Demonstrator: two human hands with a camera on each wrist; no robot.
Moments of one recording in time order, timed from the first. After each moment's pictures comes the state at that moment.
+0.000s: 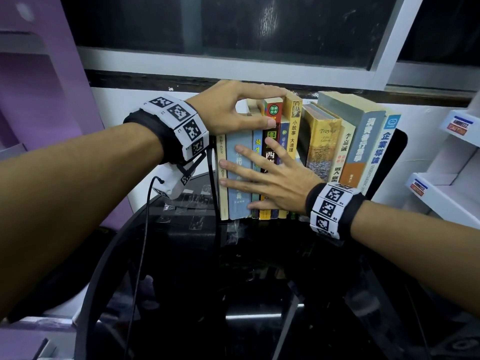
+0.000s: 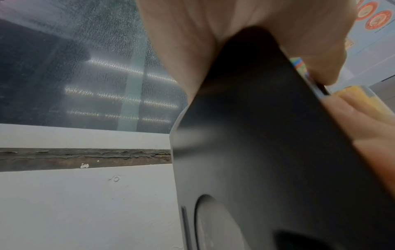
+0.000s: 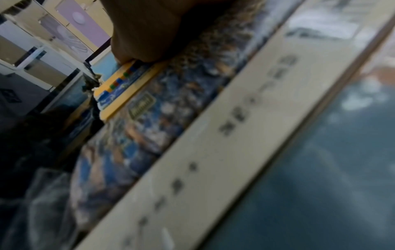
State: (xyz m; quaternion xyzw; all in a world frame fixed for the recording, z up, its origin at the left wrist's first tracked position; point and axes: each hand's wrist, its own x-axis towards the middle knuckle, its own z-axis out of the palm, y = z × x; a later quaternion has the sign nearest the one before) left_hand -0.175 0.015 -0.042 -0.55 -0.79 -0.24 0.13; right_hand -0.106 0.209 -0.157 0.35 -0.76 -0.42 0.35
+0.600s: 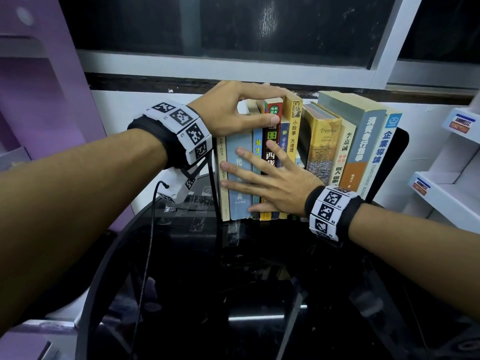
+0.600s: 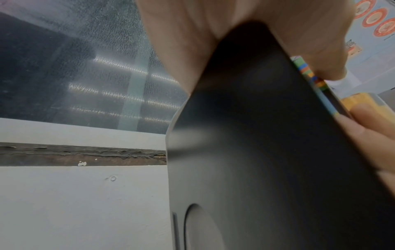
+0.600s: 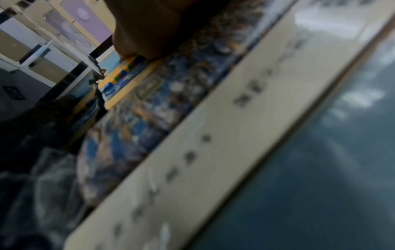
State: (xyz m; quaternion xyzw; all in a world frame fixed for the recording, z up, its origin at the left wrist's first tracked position) left_hand -0.172 0.021 -0.044 -0.53 -0.79 -0.27 0.15; right_hand -0.107 0.211 -0.164 0.34 -0.76 -0.42 0.36
